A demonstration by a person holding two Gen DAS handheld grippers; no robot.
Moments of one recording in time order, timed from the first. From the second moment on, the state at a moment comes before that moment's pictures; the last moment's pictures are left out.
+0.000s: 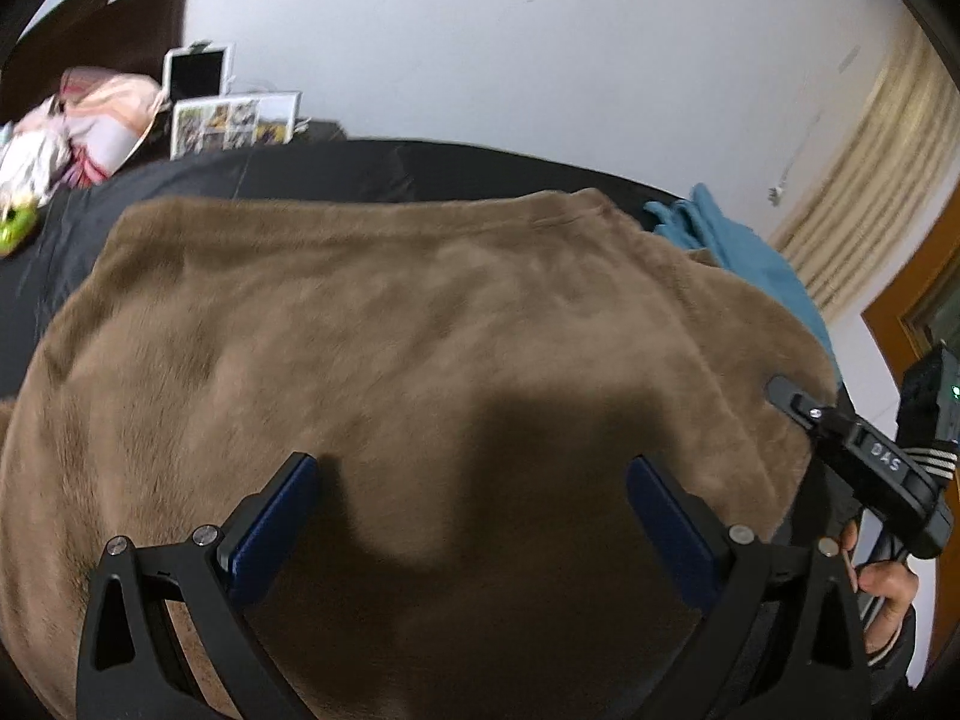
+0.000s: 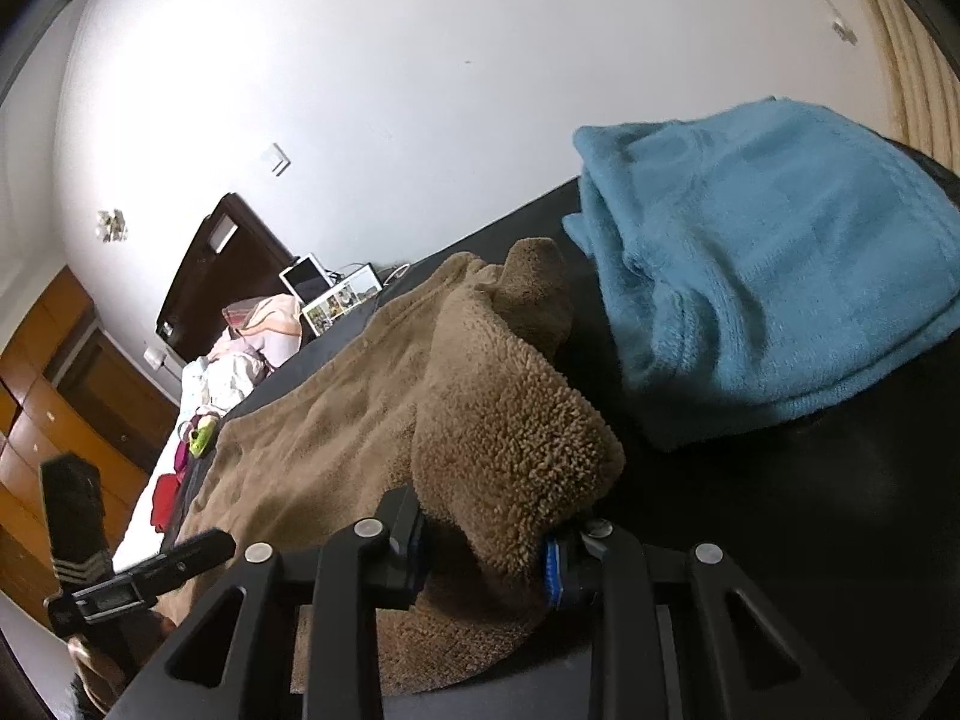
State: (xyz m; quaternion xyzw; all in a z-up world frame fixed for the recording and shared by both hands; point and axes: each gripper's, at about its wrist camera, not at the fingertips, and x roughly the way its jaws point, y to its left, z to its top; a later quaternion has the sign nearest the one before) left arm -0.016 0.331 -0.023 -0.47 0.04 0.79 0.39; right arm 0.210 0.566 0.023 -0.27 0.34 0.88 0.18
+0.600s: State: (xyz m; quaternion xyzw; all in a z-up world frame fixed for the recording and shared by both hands) left arm -0.022 0.309 -0.032 -0.46 0.03 0.78 0.41; right arm 0.198 0.585 -0.009 -0.27 0.41 0.85 0.19
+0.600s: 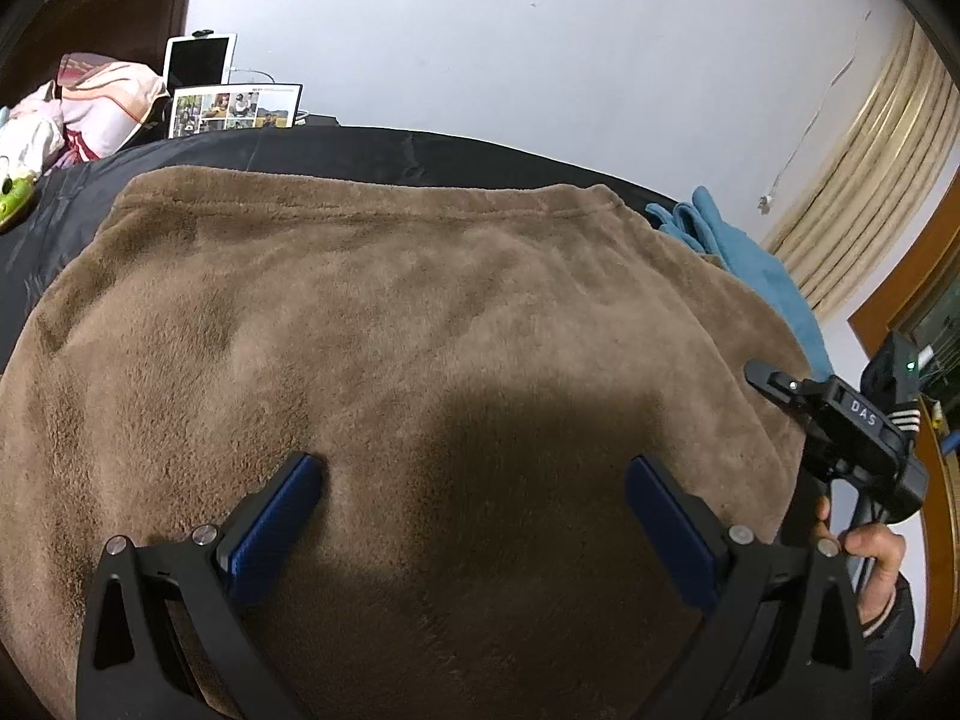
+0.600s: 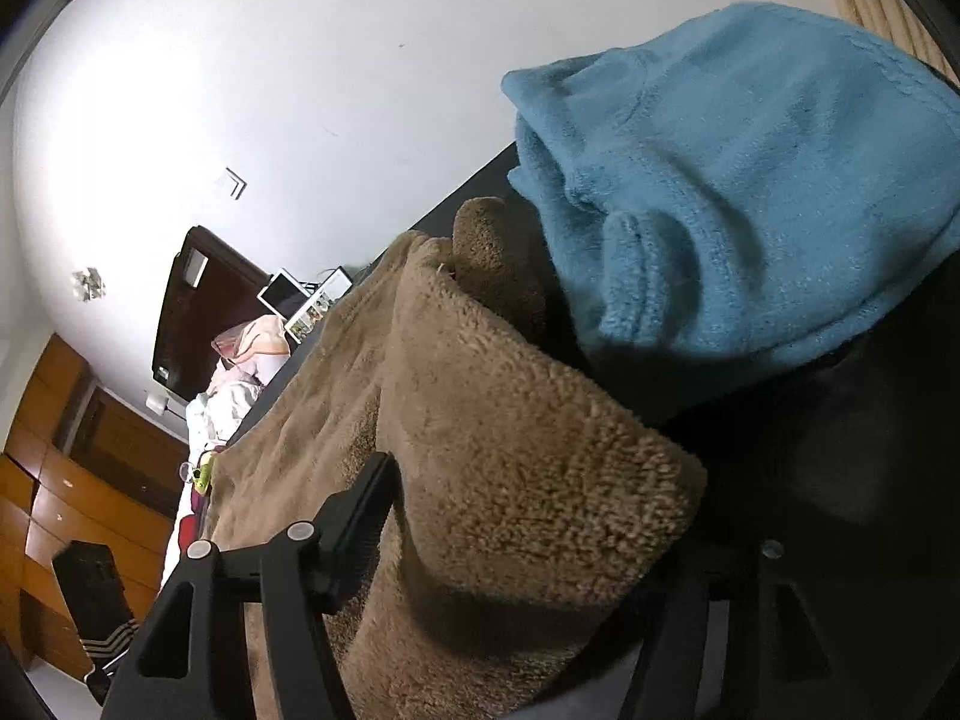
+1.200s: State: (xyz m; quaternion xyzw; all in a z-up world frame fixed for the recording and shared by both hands) left arm -0.049 0.254 -0.020 -0.48 -0.07 0.76 0.43; right arm 0.156 0.528 0.088 -0.23 0.34 0.90 0.13
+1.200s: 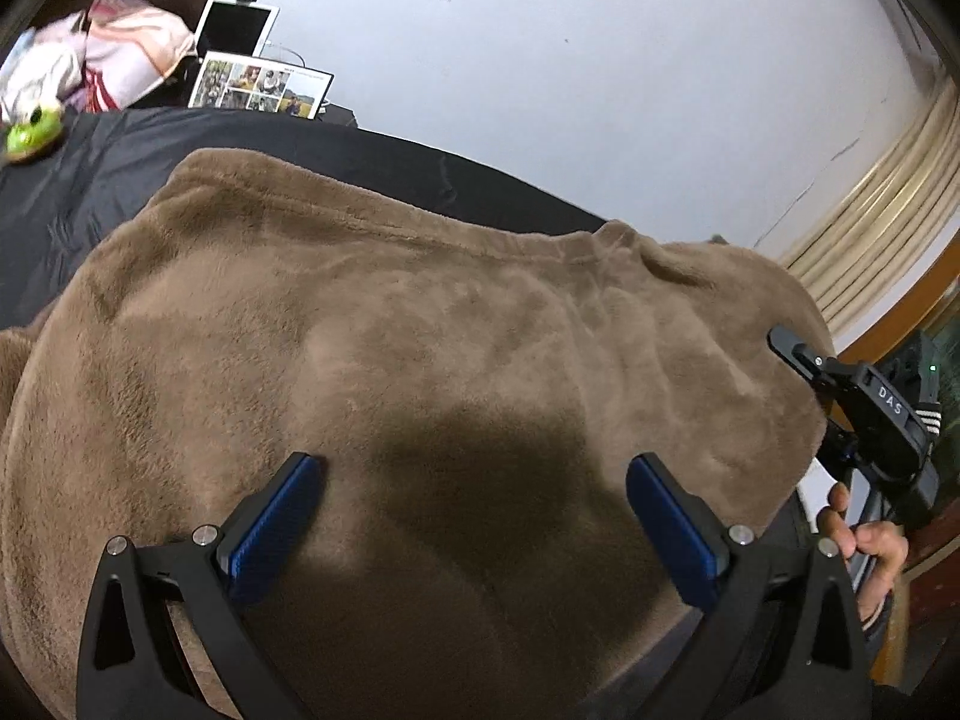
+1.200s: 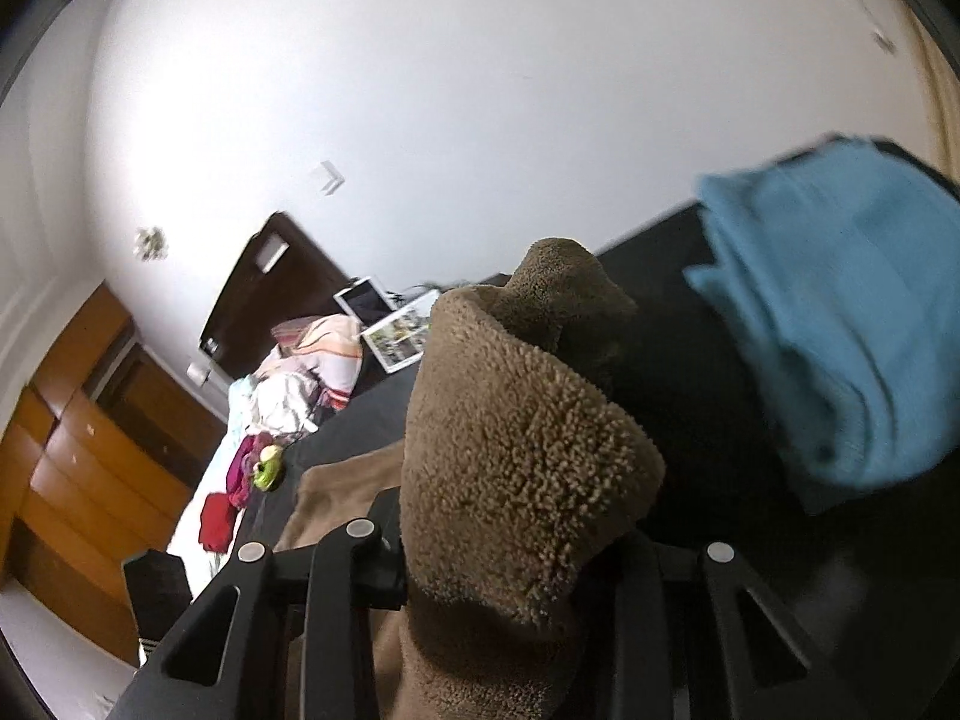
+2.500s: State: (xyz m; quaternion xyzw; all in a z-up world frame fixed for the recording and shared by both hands) left arm -0.114 0.290 -0.012 -0.51 -0.28 0.61 0.54; right arm 0.119 0.309 0.037 -0.27 -0.08 0.96 0.07
